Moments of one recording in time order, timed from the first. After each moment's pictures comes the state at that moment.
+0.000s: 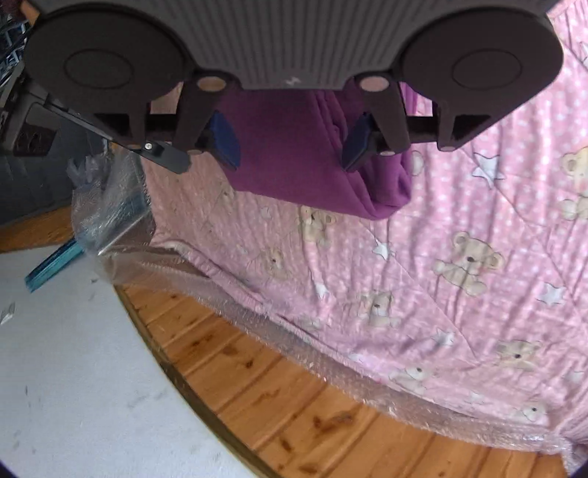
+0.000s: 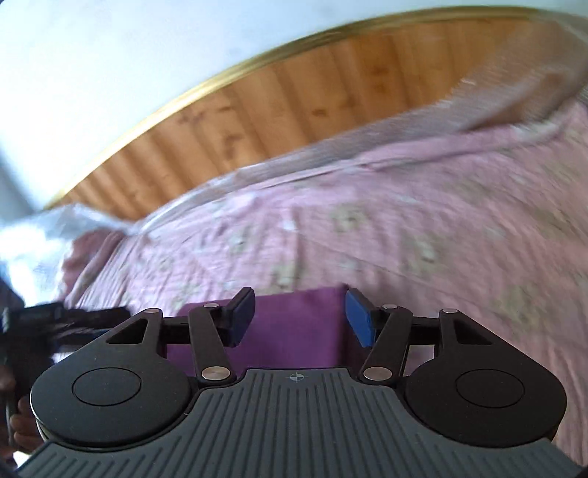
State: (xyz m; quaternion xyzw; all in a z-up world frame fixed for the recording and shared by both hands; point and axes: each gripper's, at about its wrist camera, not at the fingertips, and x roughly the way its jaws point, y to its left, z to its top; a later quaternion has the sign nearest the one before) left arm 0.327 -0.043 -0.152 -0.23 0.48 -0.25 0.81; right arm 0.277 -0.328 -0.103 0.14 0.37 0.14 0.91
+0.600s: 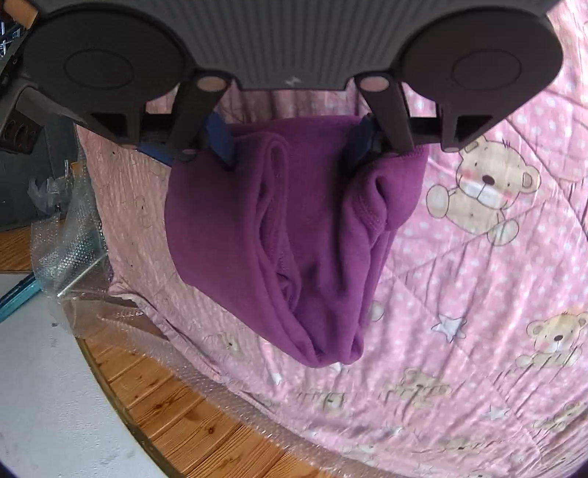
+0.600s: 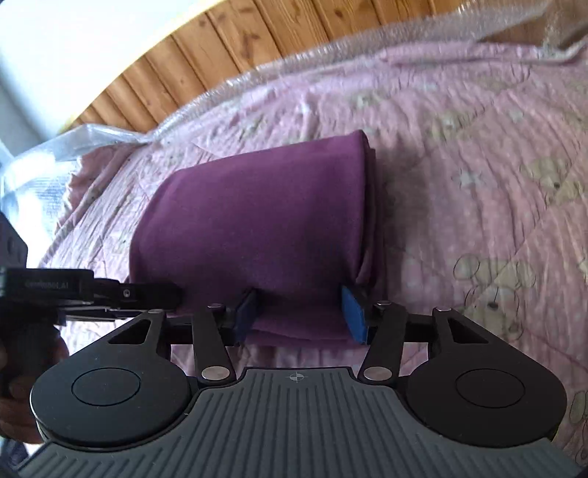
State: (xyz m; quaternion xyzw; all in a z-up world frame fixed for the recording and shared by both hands) left arm 0.243 -0.054 -0.193 -0.22 0.52 -0.20 0.80; right arm 0.205 -0.324 -0.178 0.13 0.43 0.16 0.88
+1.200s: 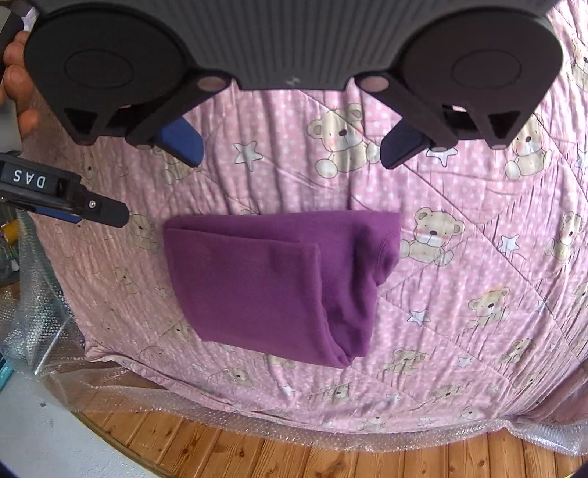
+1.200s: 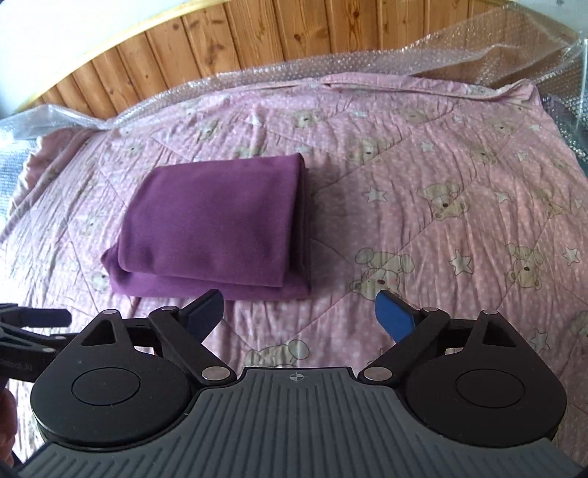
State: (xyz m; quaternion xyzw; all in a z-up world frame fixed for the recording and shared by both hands) left arm 0.149 -0.098 -0.117 -0.05 0.53 -0.14 0.84; right arm 0.142 -0.334 -0.099 0.05 0.45 0.05 0.89
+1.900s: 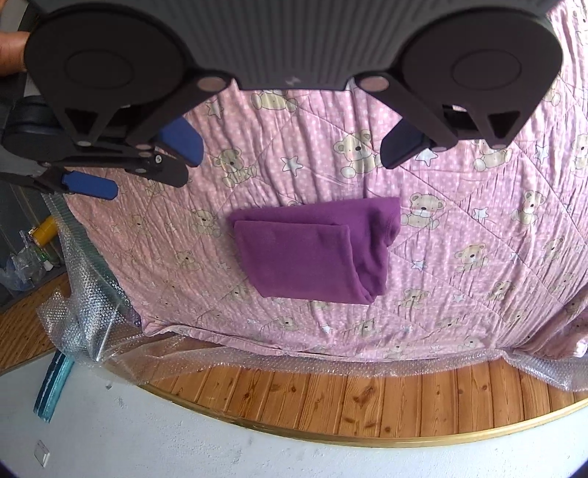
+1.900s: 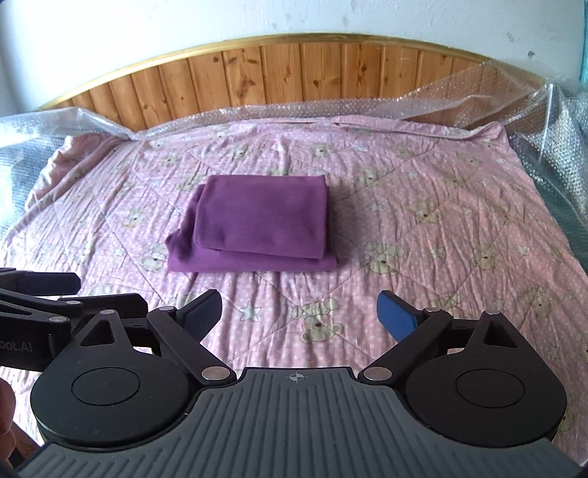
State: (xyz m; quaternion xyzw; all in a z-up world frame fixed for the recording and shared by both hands) left arm 0.060 -0.098 -0.040 -0.03 0.45 -0.17 0.88; right arm 0.033 -0.286 -0.036 0.02 0.40 0.03 0.92
